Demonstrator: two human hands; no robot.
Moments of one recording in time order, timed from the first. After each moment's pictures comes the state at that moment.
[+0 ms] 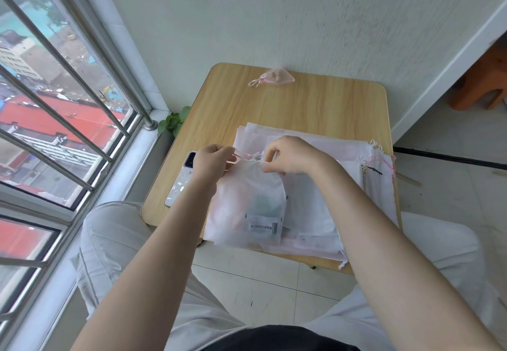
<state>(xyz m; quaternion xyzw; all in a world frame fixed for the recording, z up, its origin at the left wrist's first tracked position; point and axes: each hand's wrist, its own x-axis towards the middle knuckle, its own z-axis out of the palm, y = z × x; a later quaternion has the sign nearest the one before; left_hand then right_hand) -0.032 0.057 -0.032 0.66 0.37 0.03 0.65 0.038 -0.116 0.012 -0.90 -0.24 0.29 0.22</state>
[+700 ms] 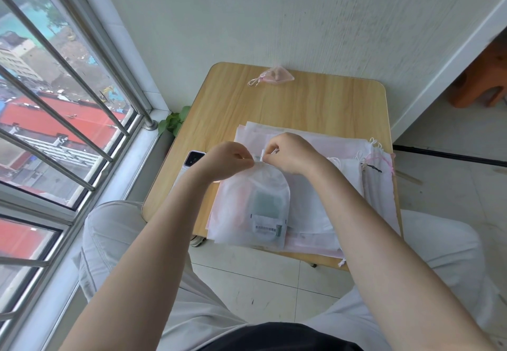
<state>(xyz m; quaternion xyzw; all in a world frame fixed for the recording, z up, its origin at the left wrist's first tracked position) -0.027 0.056 -0.004 0.91 0.10 -0.14 0.37 0.033 -0.113 0.006 -0.91 -0.22 0.22 0.27</state>
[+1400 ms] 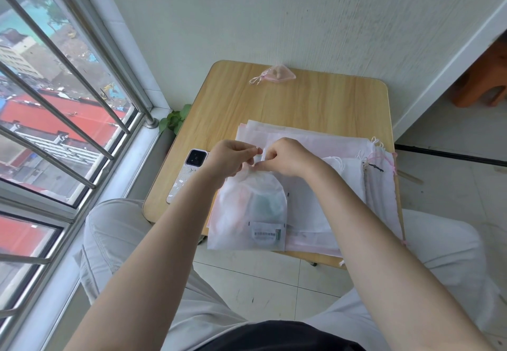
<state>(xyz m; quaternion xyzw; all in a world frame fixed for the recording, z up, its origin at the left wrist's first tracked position) -0.029 0.049 -0.015 0.76 0.18 -0.10 0.62 0.030 -0.108 0.000 -0.89 -0.20 0.29 0.27</state>
